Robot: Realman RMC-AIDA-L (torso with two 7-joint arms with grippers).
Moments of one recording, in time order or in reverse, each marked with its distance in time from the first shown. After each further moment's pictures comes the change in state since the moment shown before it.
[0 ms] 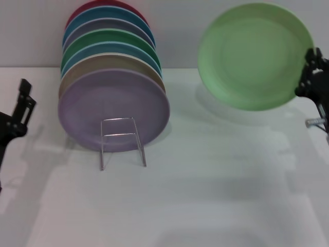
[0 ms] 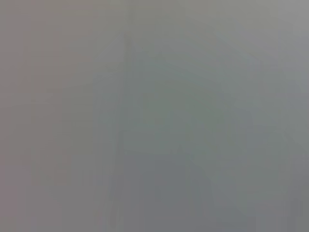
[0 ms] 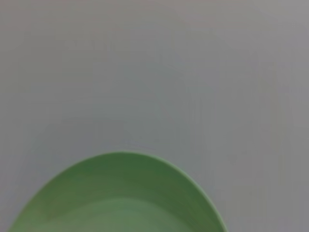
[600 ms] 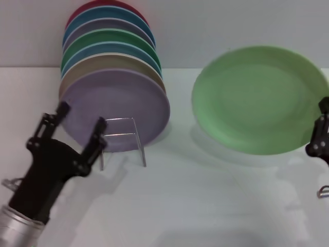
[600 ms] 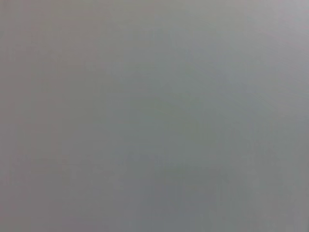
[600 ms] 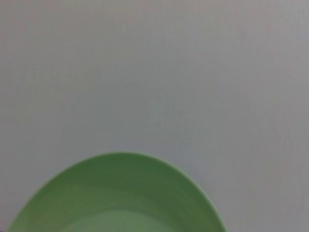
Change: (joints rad) left arm 0.011 -0.002 0.340 -0.039 0.000 0.071 0.024; right arm -0.205 0.002 -0.396 -0.017 0.139 -0.422 -0.079
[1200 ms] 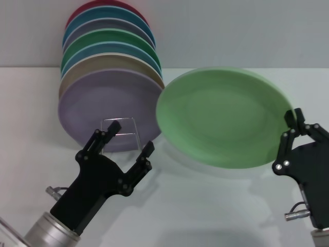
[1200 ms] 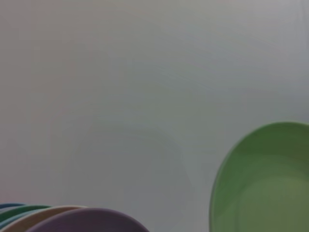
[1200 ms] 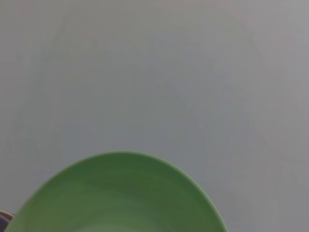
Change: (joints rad) left arm -0.019 -0.002 0.128 -0.077 0.000 -0.101 0.068; right arm 0.013 0.001 -0.301 0.100 0.176 -0.077 -0.343
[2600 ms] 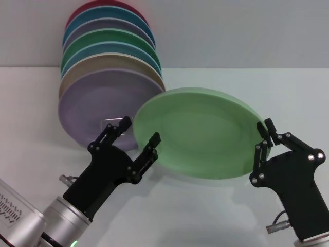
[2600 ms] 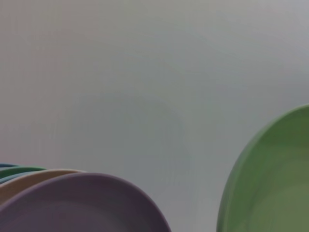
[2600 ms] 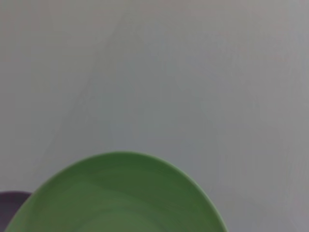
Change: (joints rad) left arm -0.071 0.001 -0.031 -0.024 -0.008 -0.151 -0.090; right arm 0.025 -0.002 -0.091 0.004 0.003 0.015 -0.123
